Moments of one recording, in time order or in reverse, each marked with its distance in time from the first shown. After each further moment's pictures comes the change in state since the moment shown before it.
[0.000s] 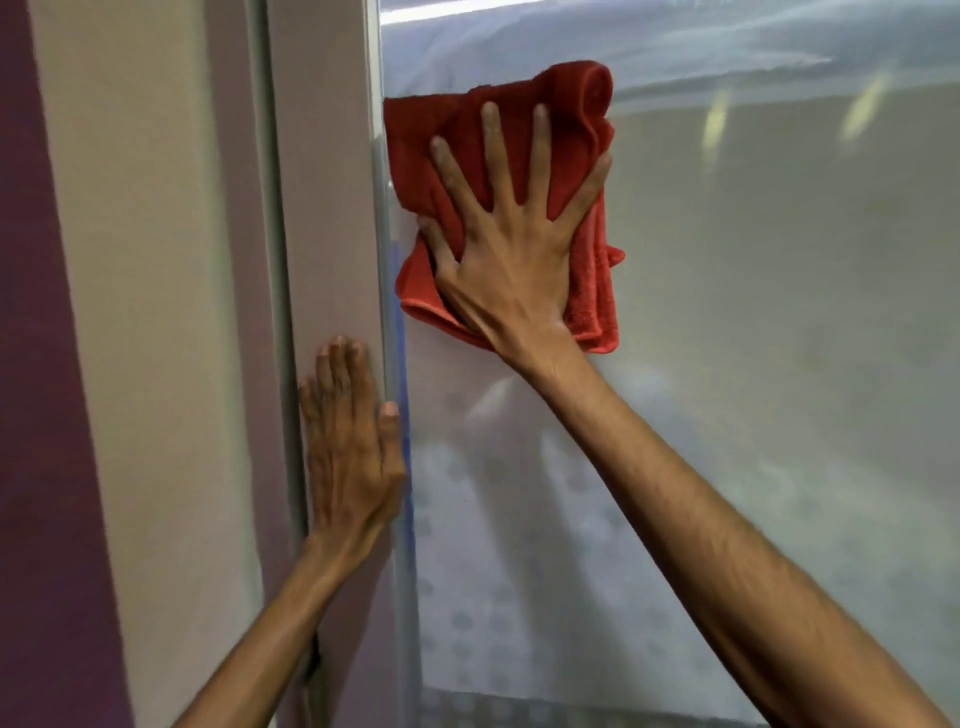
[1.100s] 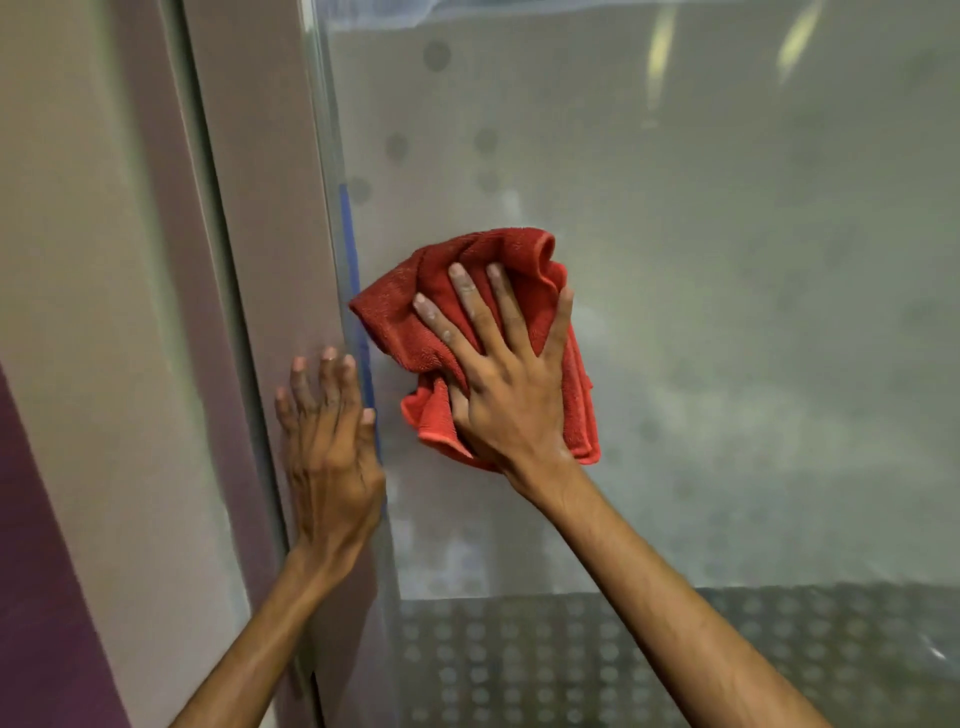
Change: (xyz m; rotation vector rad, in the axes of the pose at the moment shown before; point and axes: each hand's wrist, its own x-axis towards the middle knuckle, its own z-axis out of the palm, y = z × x) left_hand -0.069 0.001 -0.005 -0.085 0.030 0.088; right_hand -0.174 0.015 0.011 0.035 -0.017 -0.115
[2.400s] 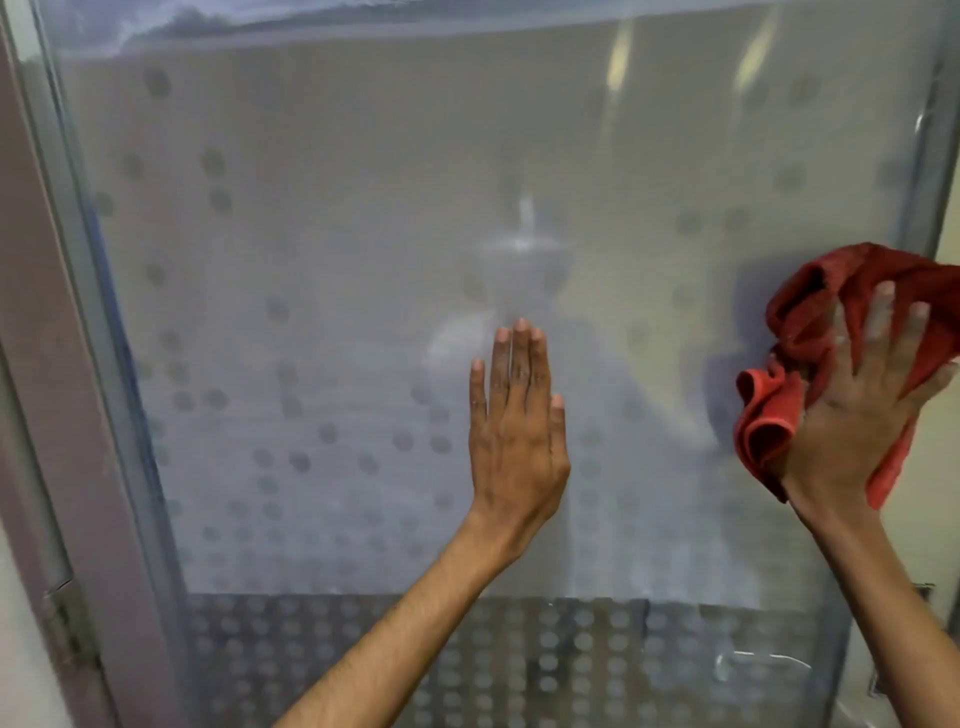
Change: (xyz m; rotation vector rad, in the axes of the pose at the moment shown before) left_hand -0.005 0.383 0.134 -0.138 -0.209 0.044; right_hand -0.151 0.459 -0.138 -0.133 -0.011 0.556
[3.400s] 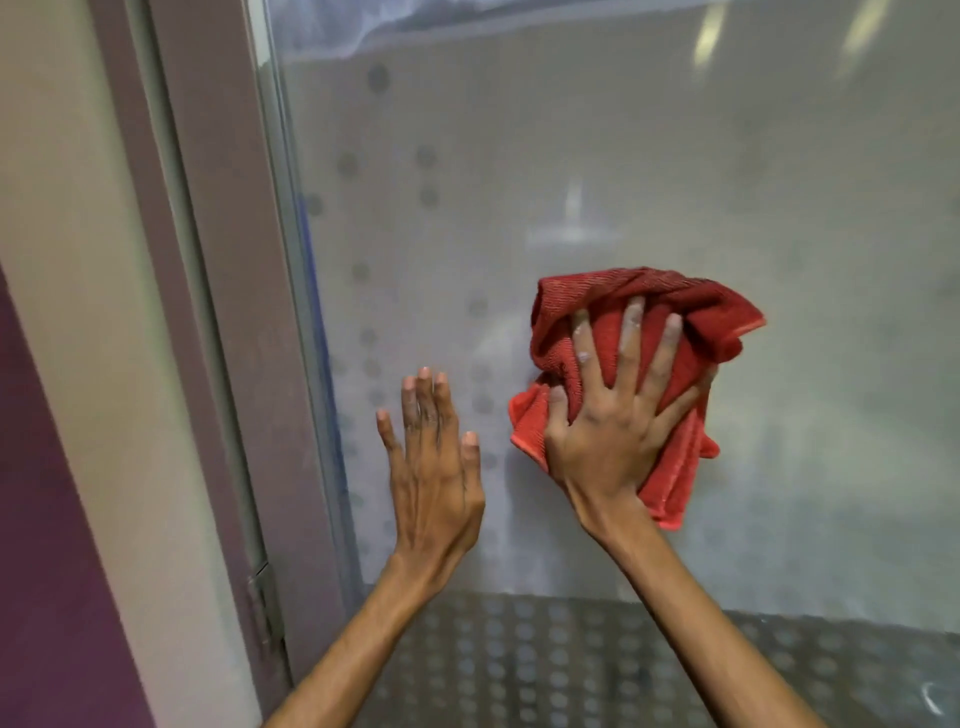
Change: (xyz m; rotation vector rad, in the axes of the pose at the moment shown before) left_hand -0.057 -0.233 -0.113 0.212 -0.022 -0.140; right_hand -0.116 -0.355 0.057 0.067 0.020 -0.101
